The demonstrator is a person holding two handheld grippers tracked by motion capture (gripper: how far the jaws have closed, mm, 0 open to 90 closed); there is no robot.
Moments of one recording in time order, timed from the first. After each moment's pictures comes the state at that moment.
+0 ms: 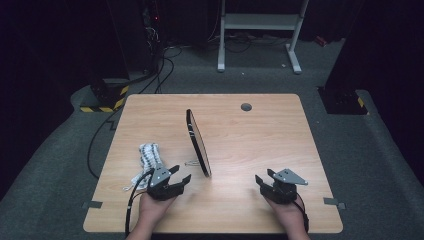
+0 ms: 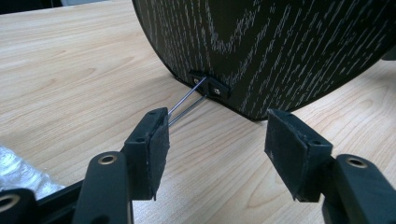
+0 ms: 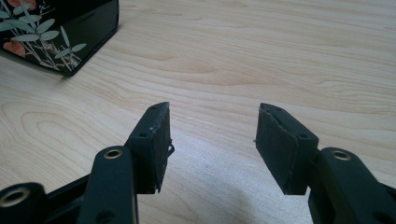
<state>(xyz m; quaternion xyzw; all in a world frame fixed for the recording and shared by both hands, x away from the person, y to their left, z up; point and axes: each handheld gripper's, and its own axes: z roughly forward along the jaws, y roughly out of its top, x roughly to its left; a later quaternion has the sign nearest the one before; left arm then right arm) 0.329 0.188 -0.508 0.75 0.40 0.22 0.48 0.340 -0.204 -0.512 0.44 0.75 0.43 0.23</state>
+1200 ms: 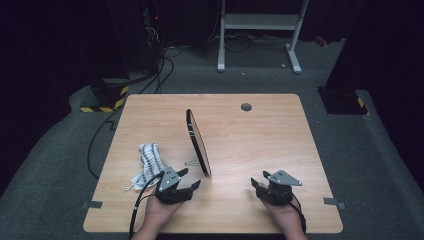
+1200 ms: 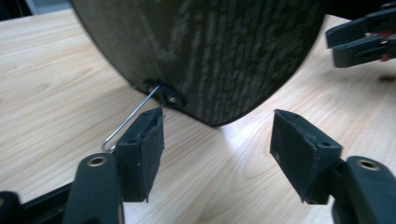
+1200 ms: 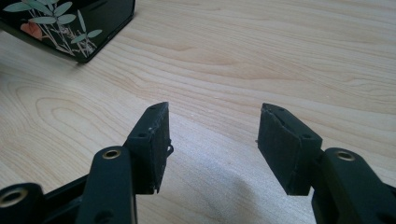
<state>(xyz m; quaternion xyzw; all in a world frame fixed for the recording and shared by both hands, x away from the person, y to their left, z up) 0.319 0.160 -0.504 0.77 0.35 0.21 0.49 0.338 -0.194 -0.517 0.42 0.77 0.42 0.23</state>
